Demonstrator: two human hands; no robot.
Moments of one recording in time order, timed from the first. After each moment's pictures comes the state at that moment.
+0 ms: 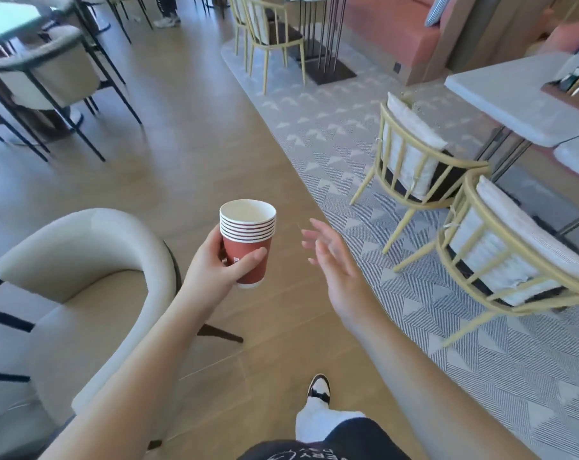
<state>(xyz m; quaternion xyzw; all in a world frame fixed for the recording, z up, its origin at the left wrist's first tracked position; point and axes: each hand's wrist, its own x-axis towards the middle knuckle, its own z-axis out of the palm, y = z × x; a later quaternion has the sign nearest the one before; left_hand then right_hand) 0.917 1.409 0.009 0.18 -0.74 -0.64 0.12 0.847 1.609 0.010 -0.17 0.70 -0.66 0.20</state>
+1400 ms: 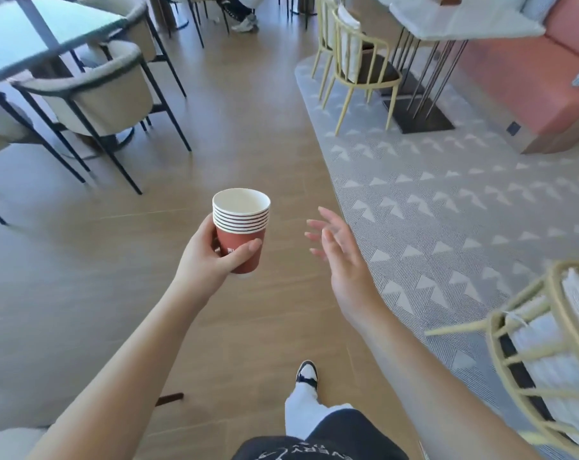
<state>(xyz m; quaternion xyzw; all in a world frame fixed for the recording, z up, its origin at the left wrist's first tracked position) 0.372 0.938 0.004 0.26 -0.72 -0.61 0.22 0.249 1.118 0.005 -0.24 0.66 -0.67 0.22</state>
